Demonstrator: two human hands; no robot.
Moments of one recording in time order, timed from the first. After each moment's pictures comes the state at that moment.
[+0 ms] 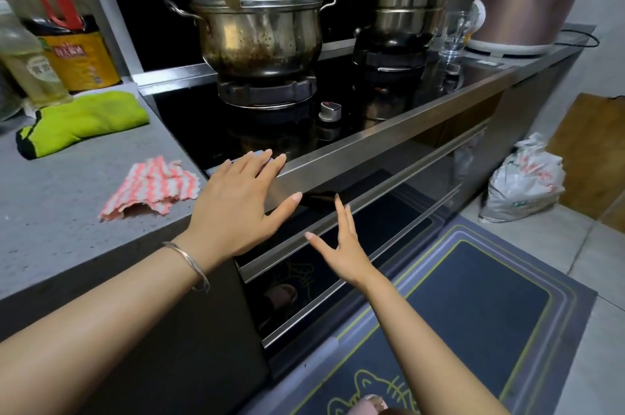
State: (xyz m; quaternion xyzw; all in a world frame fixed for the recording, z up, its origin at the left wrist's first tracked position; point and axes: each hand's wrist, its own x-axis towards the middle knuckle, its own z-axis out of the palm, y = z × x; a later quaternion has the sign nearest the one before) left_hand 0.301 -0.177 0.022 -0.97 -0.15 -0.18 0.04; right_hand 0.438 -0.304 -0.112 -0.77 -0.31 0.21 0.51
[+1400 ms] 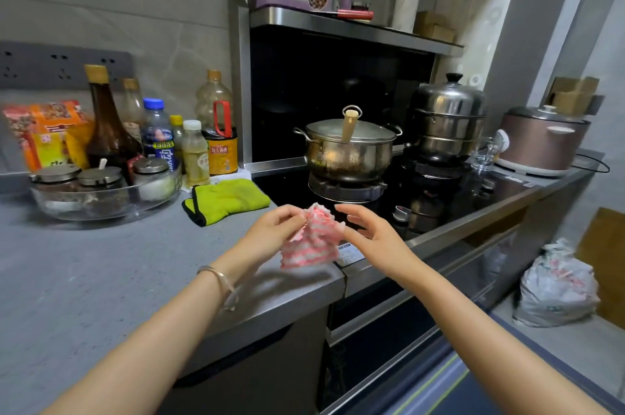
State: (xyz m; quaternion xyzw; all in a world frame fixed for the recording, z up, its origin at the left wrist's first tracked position) left_hand 0.186 -0.101 0.122 -0.77 -0.19 -0.23 -0.56; right_hand 0.320 -0.250 0.118 -0.73 -0.48 0.11 0.47
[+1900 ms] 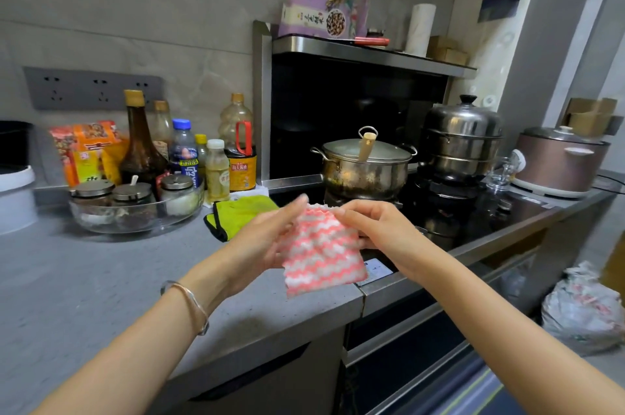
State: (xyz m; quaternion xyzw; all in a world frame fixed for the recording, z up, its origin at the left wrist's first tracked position) left_hand 0.126 -0.109 0.173 -0.68 -0.15 -0.19 -0.70; right_hand 0.277 -0.239 0.184 -0.64 -0.48 0.24 0.55
